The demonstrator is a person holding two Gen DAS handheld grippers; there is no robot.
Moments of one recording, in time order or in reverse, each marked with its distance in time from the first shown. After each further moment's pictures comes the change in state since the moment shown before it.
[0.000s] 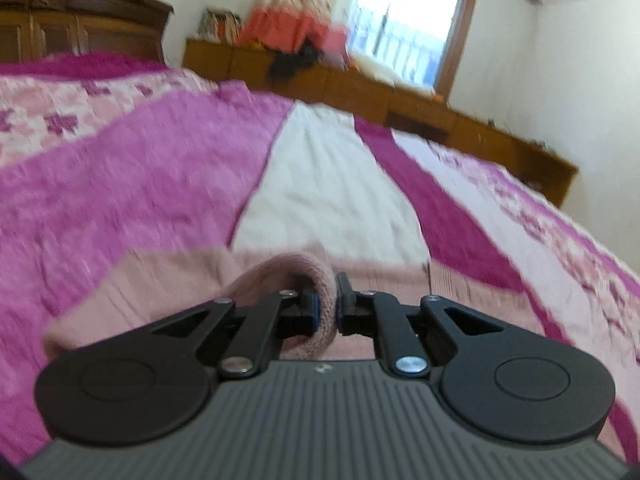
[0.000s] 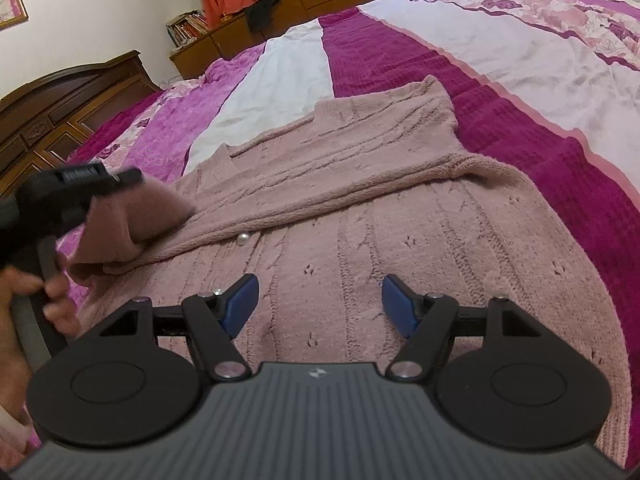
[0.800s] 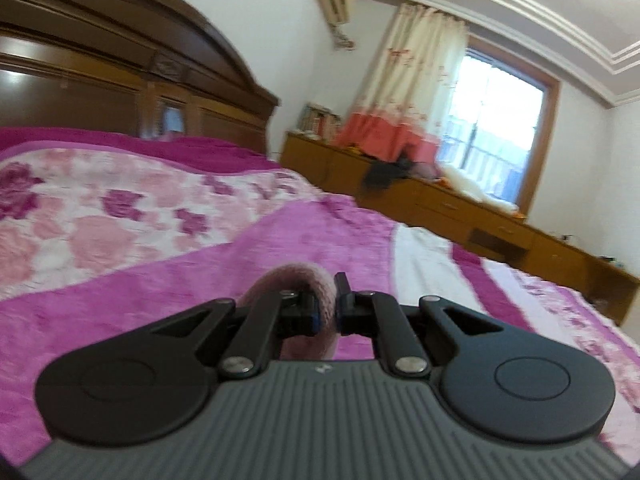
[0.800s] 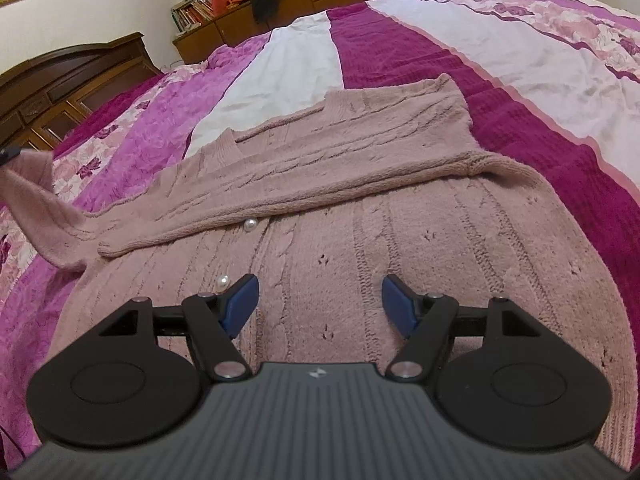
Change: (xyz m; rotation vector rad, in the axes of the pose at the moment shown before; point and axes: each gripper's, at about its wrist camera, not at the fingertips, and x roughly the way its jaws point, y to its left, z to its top) left arm -0.089 0.113 0.085 -0.147 -0.340 0.218; right arm 0.006 0.014 -0.002 -0.052 0.021 -0.024
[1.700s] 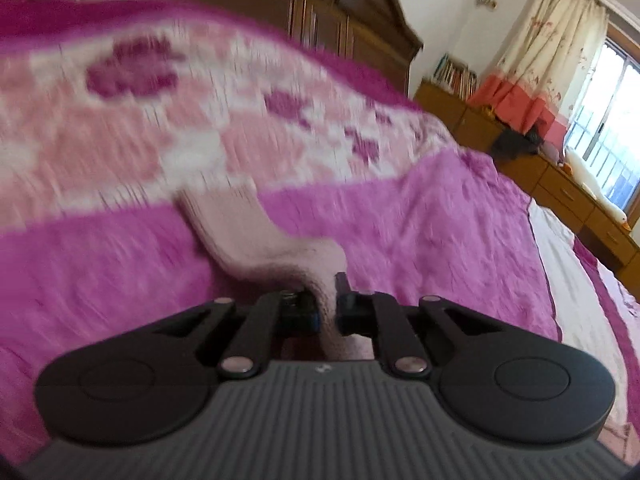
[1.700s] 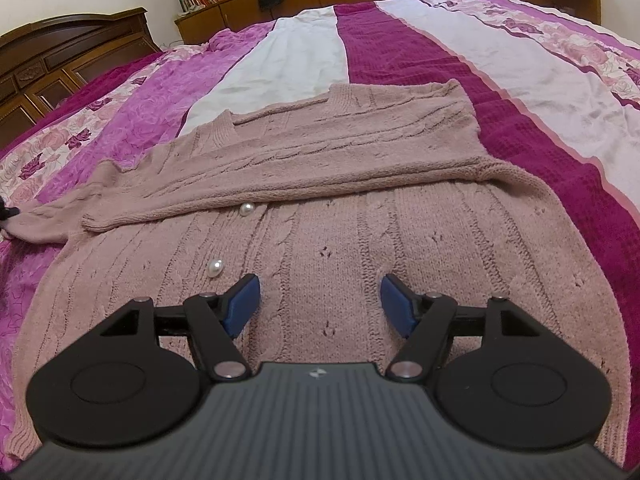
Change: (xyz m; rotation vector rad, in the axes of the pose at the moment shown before) left arm 0.052 0.163 -0.030 -0.195 0.161 0.361; right arm 0.009 0.019 -0.007 -0.101 0.017 -0.067
